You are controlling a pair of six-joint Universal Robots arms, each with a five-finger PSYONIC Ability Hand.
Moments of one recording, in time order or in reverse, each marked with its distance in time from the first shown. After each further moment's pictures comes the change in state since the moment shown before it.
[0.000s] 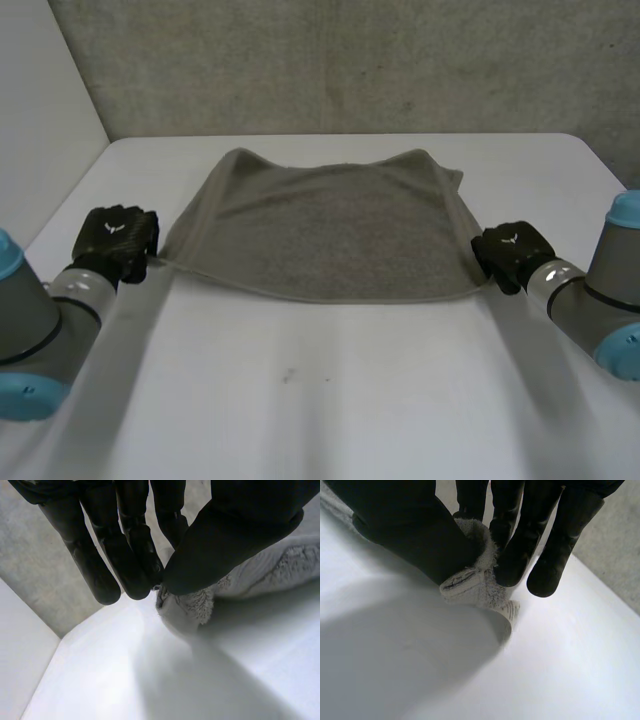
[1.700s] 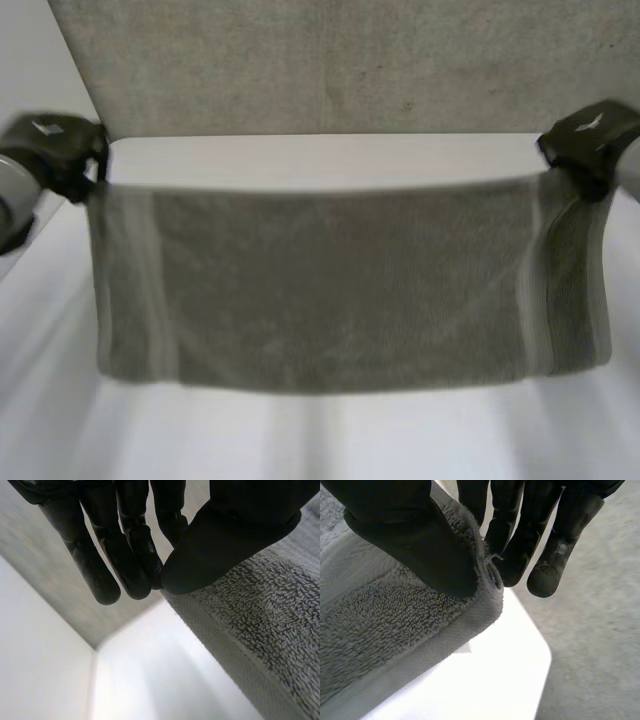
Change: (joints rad) left arm 0.018 0.122 0.500 -0.699 -0.021 0.019; right arm 0.004 -0.273 -0.413 0.626 0.144 -0.186; left_hand 0.004 0.000 0.000 0.000 0.003; right_hand -0.070 0.022 -0.002 0.000 -0.036
